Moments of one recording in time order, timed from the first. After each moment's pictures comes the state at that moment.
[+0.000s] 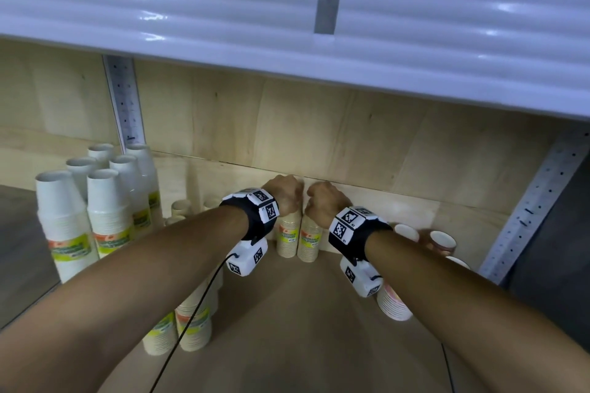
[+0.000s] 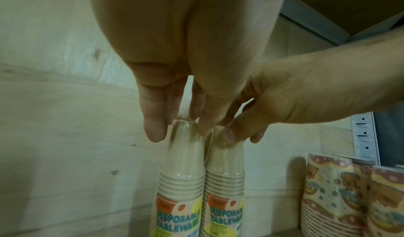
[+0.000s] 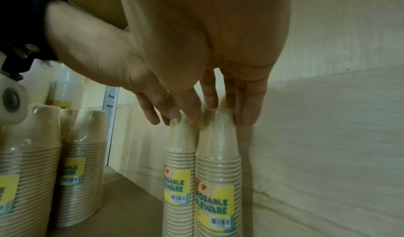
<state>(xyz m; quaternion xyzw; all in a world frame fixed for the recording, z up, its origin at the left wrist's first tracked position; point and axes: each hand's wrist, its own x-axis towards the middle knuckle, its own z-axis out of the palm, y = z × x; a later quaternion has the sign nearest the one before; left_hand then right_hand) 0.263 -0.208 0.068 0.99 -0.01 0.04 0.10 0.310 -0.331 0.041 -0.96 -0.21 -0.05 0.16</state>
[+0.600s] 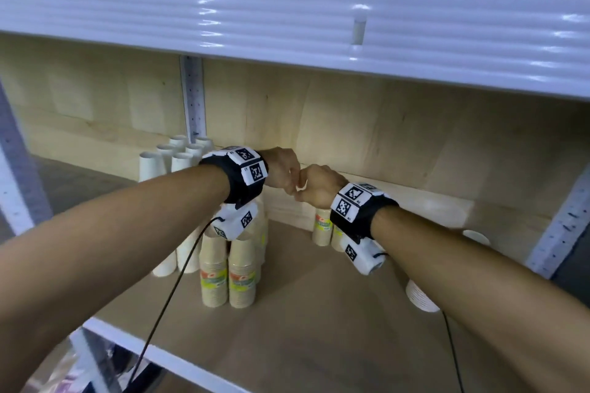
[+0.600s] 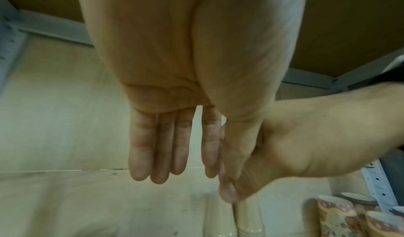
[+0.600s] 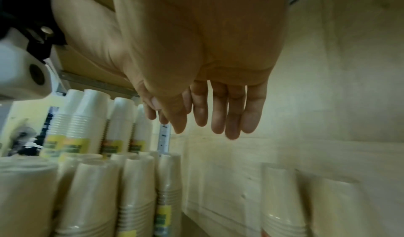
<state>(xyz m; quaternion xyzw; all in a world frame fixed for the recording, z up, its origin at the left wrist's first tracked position) 0.158 -0.159 0.137 1.00 0.04 -0.02 0.08 0.213 -0.282 0.099 -0.93 -0.35 -0.02 0.12</state>
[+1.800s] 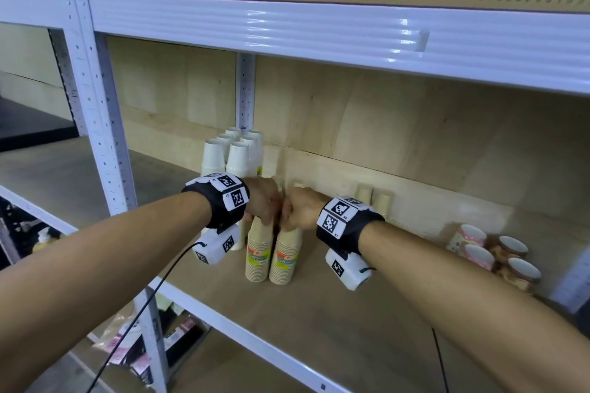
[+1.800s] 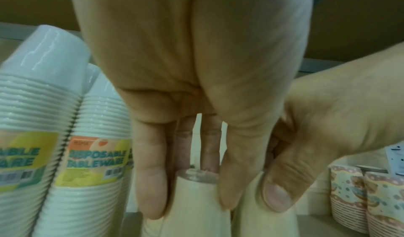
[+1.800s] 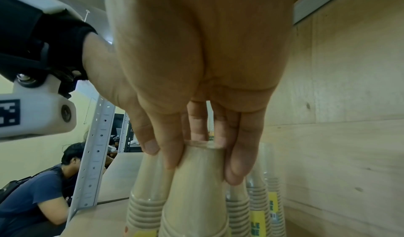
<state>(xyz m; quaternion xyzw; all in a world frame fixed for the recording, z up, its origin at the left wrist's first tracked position) 0.051 -0.101 0.086 0.98 0.13 -0.12 0.11 0.123 -0.225 0.069 -0.88 -0.45 0.11 0.08</state>
